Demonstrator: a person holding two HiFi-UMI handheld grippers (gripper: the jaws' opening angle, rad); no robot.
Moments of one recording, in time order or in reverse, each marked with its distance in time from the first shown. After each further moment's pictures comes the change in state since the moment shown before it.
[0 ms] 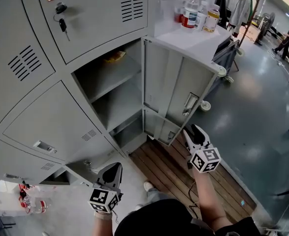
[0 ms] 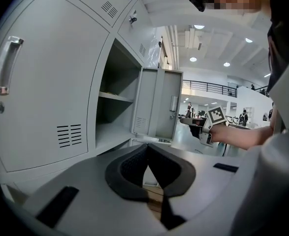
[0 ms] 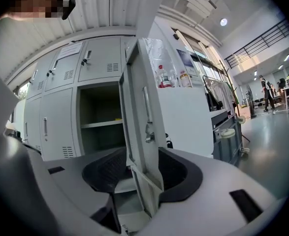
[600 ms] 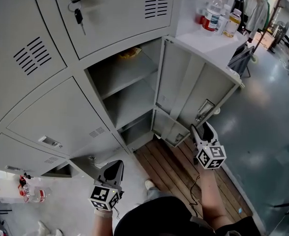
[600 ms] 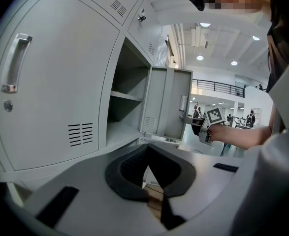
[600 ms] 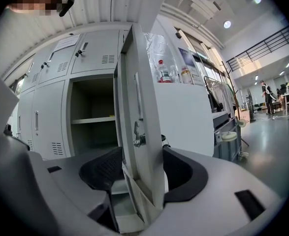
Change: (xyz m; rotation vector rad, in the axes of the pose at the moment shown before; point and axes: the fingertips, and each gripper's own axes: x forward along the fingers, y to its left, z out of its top) left arm -0.001 0.027 -0.002 -0.030 0.012 0.078; right arm 0.046 -0.018 0.000 -0.039 0.019 -0.019
